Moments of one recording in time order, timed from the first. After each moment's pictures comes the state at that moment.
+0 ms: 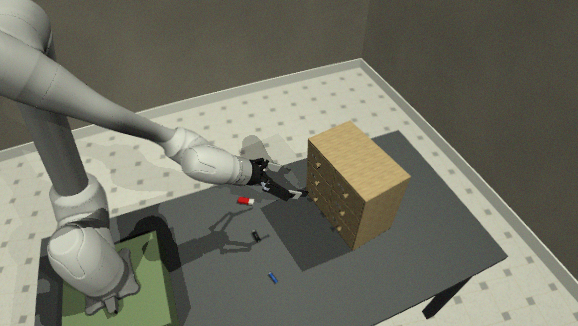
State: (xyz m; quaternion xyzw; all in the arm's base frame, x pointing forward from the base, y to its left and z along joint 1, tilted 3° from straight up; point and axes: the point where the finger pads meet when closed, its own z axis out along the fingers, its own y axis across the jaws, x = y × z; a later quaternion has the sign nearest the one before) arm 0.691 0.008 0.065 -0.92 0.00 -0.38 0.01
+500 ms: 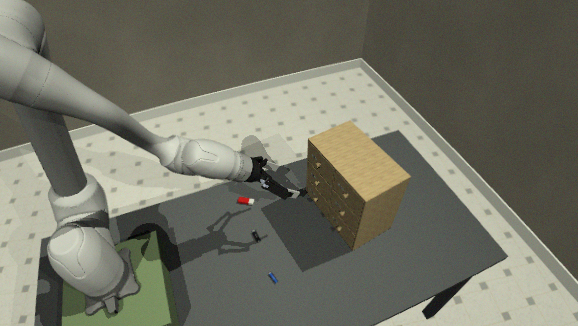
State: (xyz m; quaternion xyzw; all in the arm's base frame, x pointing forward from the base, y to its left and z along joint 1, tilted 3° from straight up) arm 0.685 0.011 0.070 -0.94 0.00 -0.35 0.01
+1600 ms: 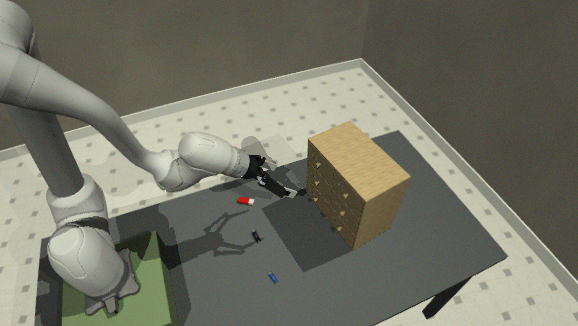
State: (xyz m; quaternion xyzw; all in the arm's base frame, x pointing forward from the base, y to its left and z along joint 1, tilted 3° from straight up) arm 0.675 0.008 0.081 -0.94 0.00 -0.34 -0.01
